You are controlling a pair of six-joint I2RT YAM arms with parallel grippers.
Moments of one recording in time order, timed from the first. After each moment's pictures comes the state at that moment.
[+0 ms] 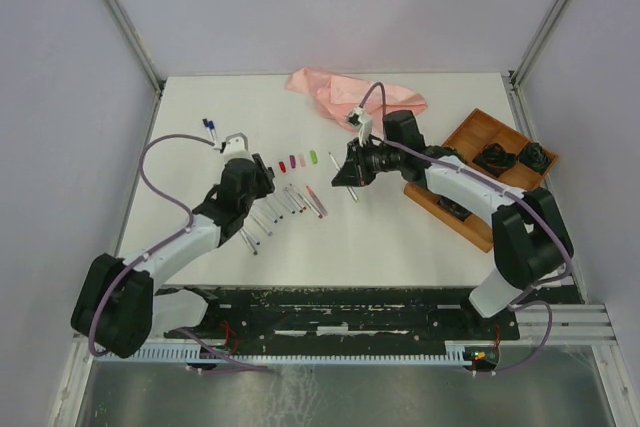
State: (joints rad) left arm -0.45 1.24 0.63 0.10 -0.34 -0.52; right arm 0.50 1.60 1.10 -0.09 -0.78 0.19
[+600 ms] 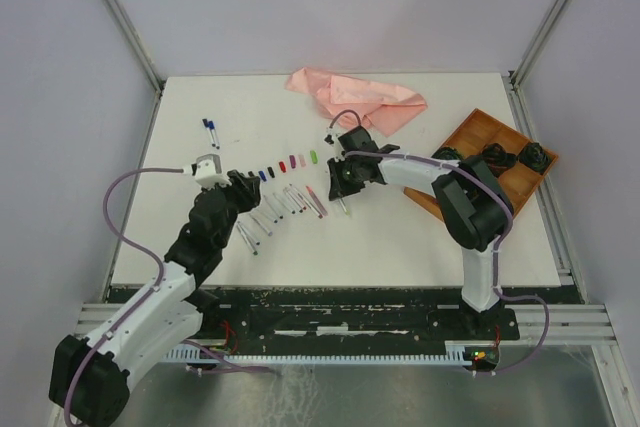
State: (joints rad) left arm -0.45 0.77 0.39 0.16 -0.34 -0.51; right arm 0.62 1.98 1.31 -0.30 -0.29 0.30
